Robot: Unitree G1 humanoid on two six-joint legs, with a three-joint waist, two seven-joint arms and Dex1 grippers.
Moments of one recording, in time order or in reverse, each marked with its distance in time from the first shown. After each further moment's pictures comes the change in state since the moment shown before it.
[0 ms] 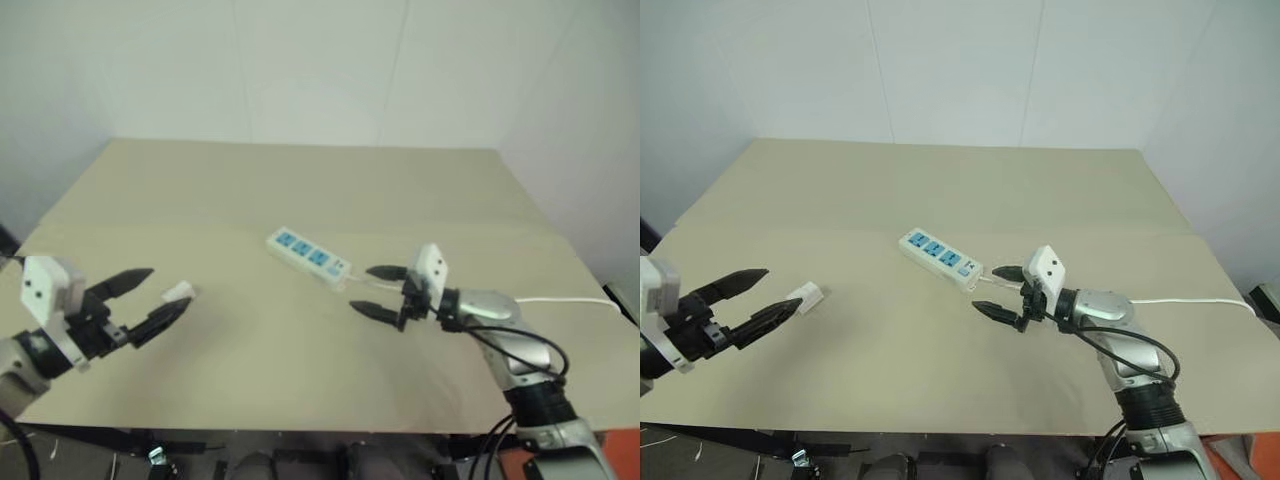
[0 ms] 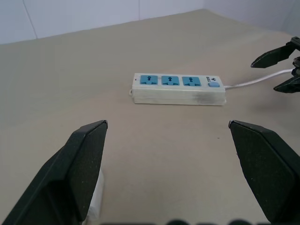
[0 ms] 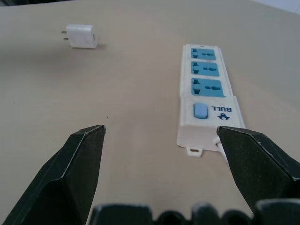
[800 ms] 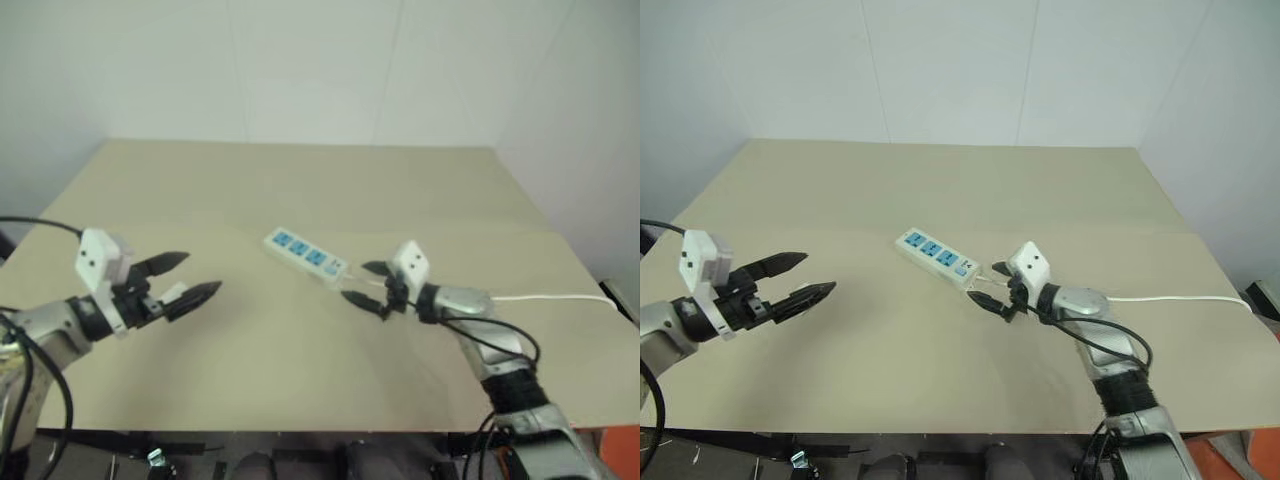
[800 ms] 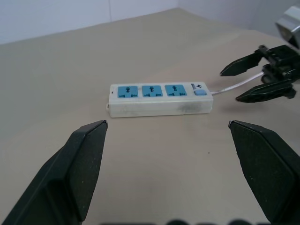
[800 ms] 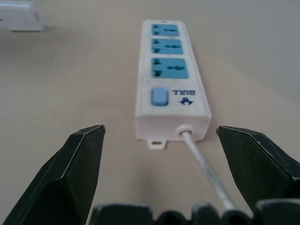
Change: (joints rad) left arm -0.223 -0.026 -0.221 0.086 0.091 0.004 -0.020; right arm -0.175 0.104 0.044 0.245 -0.136 0.004 -0.175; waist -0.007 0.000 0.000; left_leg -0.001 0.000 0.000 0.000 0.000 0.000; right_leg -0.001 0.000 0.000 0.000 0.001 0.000
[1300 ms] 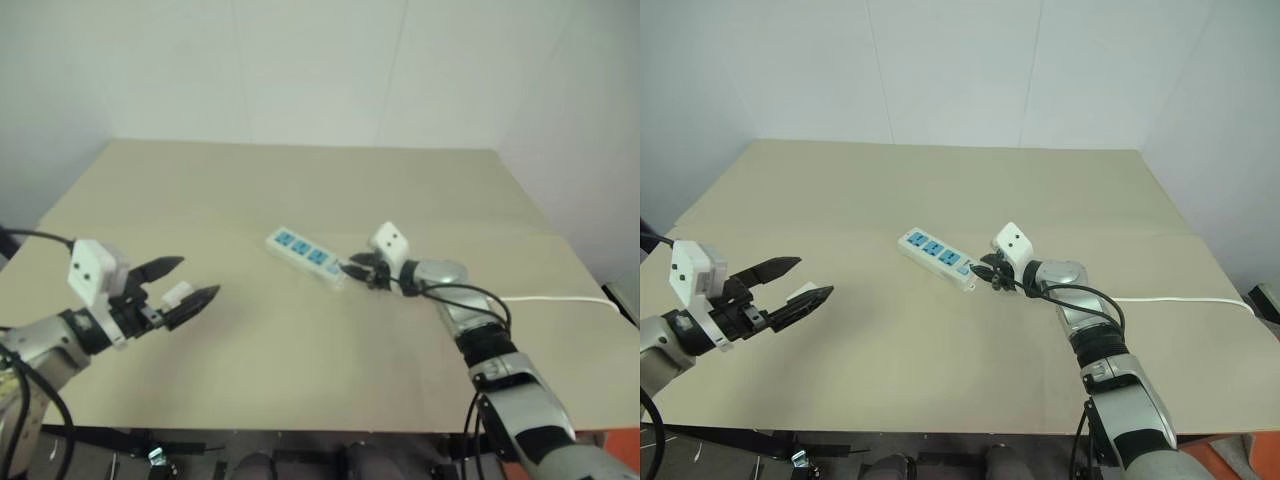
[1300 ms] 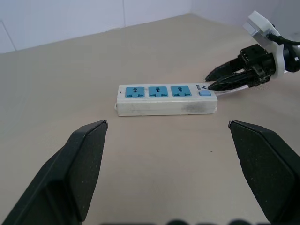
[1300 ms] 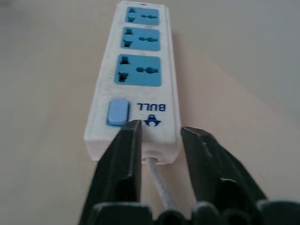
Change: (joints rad) left arm 0.105 -0.050 0.060 -0.111 -0.005 0.005 0.071; right arm -0.181 0.020 0.021 0.305 -0.103 -0.097 0.064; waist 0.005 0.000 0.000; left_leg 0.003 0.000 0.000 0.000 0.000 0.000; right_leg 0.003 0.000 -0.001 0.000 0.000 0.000
